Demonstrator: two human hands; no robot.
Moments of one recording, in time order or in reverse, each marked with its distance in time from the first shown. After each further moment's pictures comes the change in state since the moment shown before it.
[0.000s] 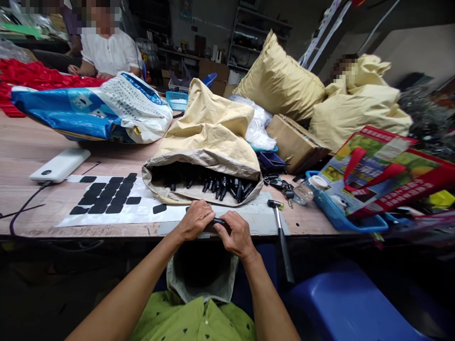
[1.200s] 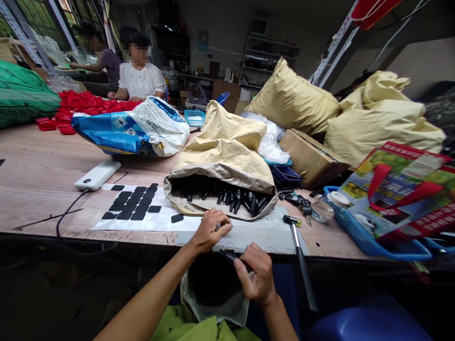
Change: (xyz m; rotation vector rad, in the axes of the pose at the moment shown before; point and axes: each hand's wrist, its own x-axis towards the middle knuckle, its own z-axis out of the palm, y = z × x) left_hand -0.005 0.014 -0.004 -0.166 0.264 -0.051; right_hand -0.037 -0.024 -0.006 0.080 0.147 -0.086
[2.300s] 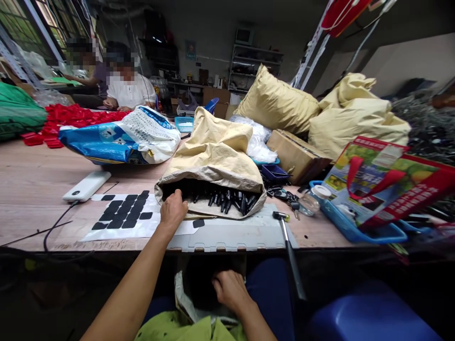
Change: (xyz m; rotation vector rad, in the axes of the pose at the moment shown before) left_hand 0.029 -0.044 -0.071 0.642 0.285 -0.660; right_hand -0.059 0.010 0.064 -0.294 -0.746 0.477
